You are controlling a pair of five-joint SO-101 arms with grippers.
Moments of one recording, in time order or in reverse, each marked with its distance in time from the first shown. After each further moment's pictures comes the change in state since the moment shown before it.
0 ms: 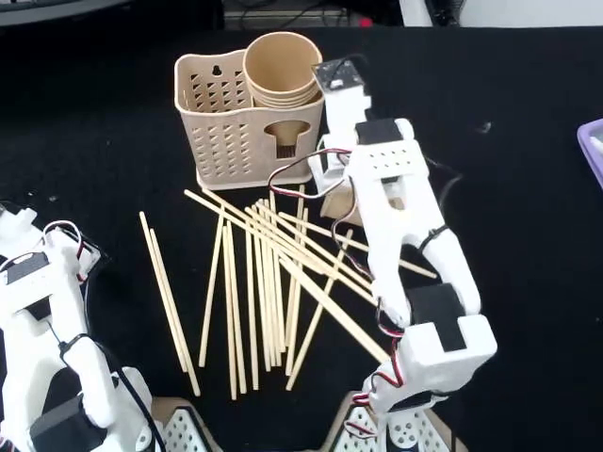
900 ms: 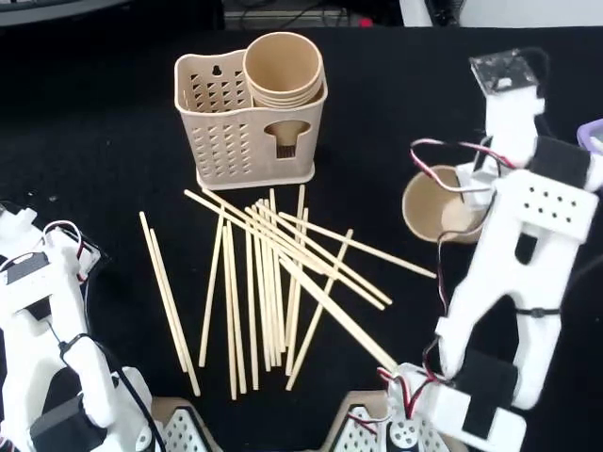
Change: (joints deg) left arm 0.0 0.0 0.0 0.0 0.0; right arm 32.6 -21.5 -0.5 15.1 22.1
